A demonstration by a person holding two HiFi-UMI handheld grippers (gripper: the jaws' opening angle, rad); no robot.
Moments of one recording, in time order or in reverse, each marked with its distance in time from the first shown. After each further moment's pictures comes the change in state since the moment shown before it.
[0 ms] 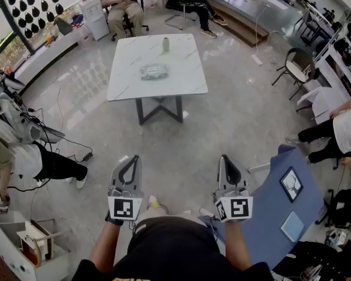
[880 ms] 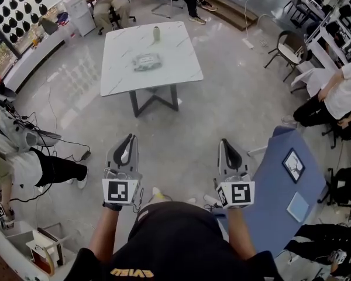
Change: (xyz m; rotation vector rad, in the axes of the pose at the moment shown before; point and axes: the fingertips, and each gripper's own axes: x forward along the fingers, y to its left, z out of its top) left arm 0.030 0.057 0.010 -0.065 -0.050 -0.075; right arm 0.026 0.033 0.009 -0.046 0.021 -0.064
